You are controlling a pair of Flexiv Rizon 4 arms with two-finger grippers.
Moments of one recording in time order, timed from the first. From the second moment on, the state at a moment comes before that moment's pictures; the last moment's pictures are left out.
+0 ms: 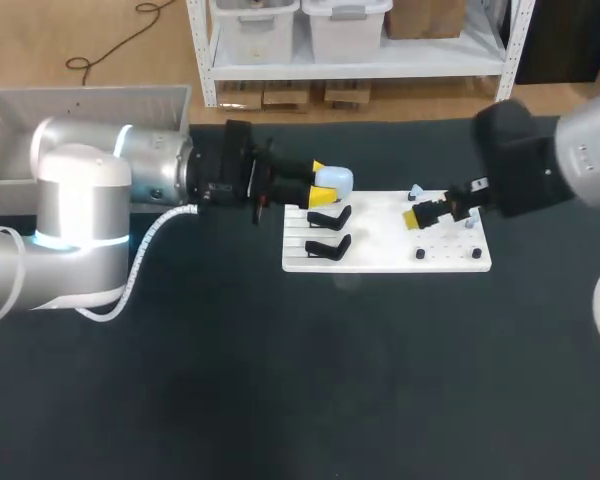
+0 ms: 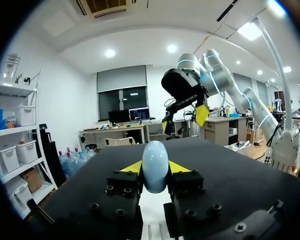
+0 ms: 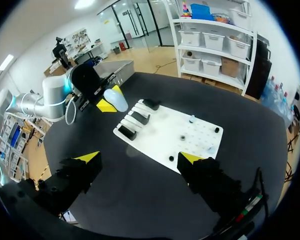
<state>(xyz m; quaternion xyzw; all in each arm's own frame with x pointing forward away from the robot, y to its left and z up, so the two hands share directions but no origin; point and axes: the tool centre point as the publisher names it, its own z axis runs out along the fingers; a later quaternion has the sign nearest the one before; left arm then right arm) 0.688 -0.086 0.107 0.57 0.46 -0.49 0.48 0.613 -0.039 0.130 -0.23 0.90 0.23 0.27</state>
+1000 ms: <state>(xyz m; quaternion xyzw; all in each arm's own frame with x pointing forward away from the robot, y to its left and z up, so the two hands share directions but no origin) 0.692 -0.087 0.109 0.56 0.46 -0.50 0.48 0.656 0.022 0.125 -0.25 0.93 0.20 0.20</state>
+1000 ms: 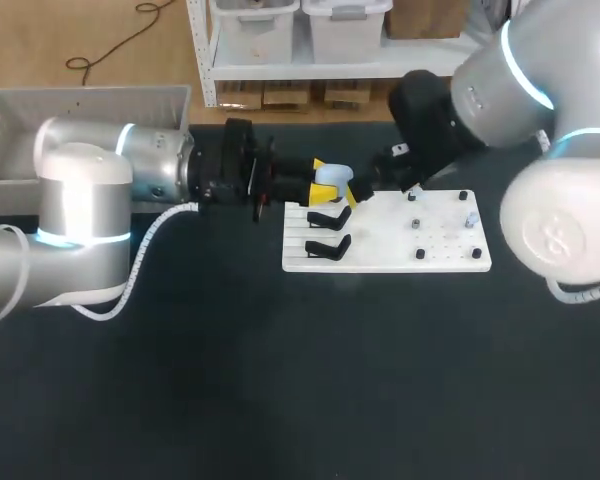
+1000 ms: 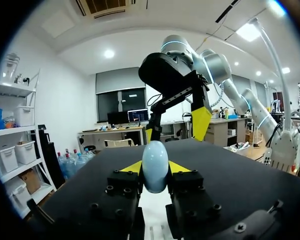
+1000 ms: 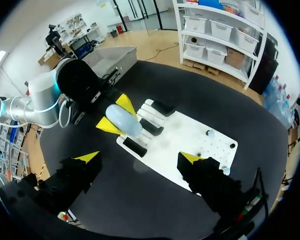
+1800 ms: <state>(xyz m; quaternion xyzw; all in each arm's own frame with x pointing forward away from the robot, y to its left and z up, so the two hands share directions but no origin) 0.696 -0.090 0.106 0.56 0.45 -0.50 0.48 0.673 0.031 0.115 -0.24 0.94 0.18 0.18</state>
